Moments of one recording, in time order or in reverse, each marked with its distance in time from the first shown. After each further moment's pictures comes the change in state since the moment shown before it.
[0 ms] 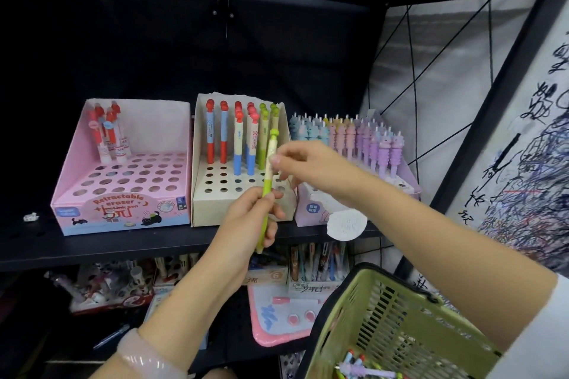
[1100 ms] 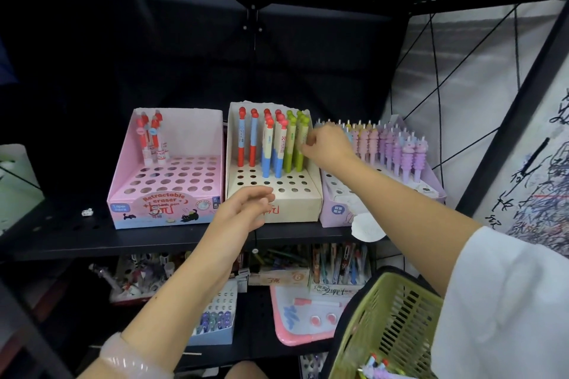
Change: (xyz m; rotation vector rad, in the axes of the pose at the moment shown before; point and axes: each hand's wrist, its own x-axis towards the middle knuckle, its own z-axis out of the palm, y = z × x) left_hand -0.016 0.013 -0.052 0.113 0.011 0.099; right_hand 0.077 0.023 0.000 -0.616 0.387 0.140
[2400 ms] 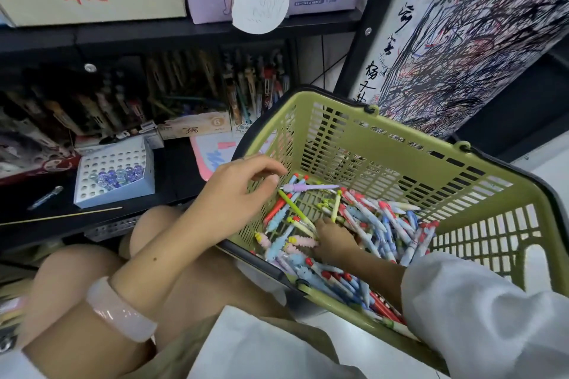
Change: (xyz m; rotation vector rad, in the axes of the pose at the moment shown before) left_hand -0.097 -0.132 0.117 0.548 -0.506 0.088; right_hand -0.402 0.215 0.157 -0.112 -0.887 0.449
